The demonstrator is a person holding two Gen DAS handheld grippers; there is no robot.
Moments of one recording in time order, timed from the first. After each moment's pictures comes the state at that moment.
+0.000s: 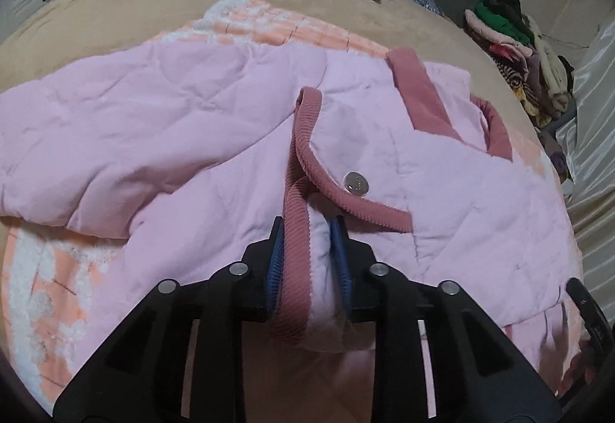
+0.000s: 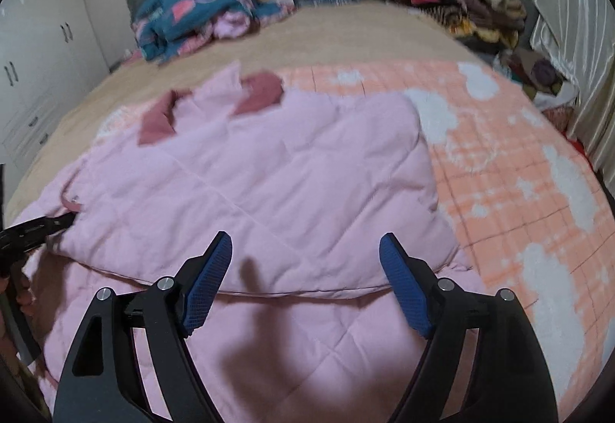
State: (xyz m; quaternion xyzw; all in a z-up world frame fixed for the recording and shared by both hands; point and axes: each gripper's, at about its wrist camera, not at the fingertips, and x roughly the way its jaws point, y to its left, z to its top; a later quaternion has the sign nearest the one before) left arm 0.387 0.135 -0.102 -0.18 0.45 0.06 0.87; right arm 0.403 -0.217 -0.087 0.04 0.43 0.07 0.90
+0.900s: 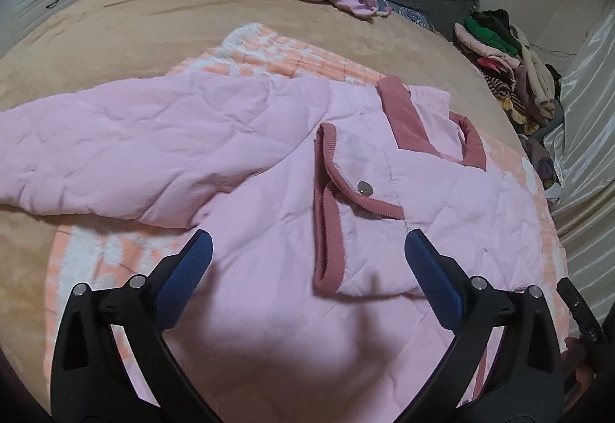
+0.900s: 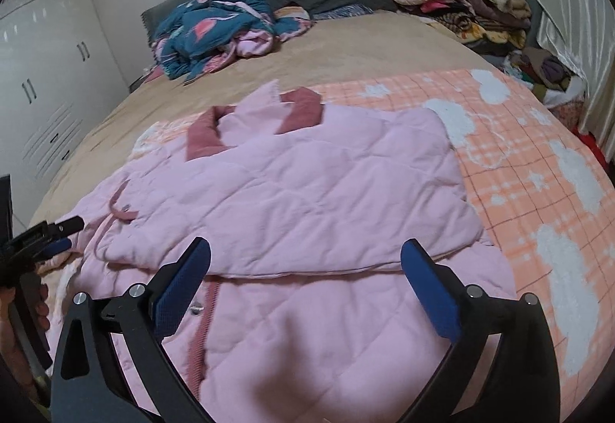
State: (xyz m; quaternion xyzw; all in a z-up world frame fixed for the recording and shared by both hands) left arm 0.339 0.153 -0.051 -0.18 0.42 0.05 0.88; right arm 0.357 -0.181 -0.044 0.07 0.38 0.10 0.92
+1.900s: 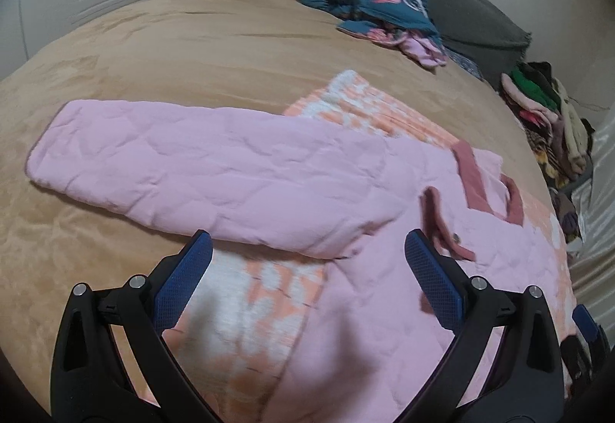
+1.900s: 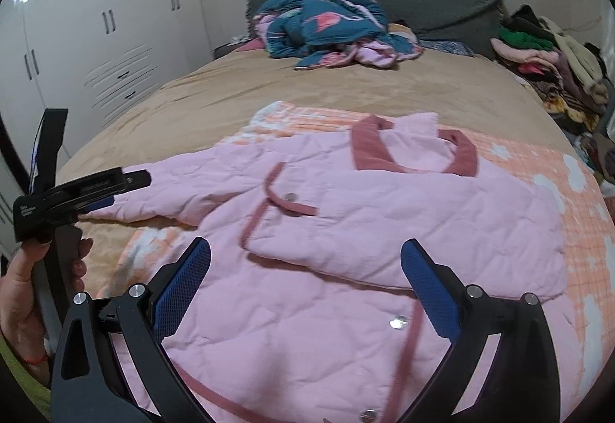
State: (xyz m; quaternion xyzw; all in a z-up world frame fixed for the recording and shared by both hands) left arm 0.287 0.260 -0.023 -0.22 0.38 0.15 0.88; right arm 0.314 0.009 0.010 -0.03 0.35 0.24 0.90
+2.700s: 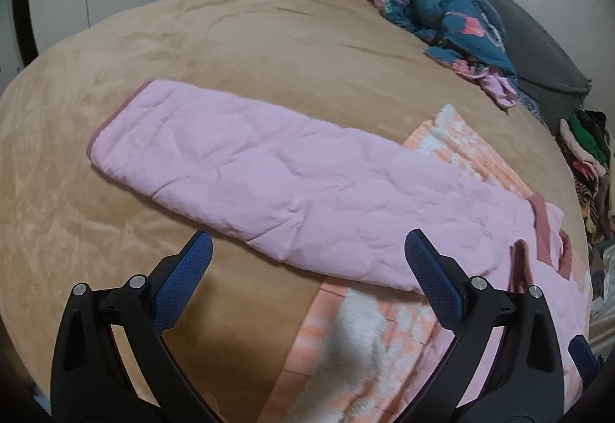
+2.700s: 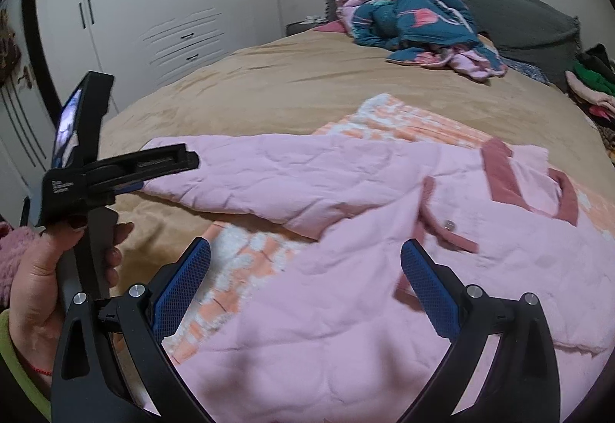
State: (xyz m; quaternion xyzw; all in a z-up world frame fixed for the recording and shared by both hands) left arm 0.259 0.359 -0.045 -0.26 0.38 0.27 0.85; right arm 0.308 0.161 -0.007 -0.09 0.35 0.35 0.86
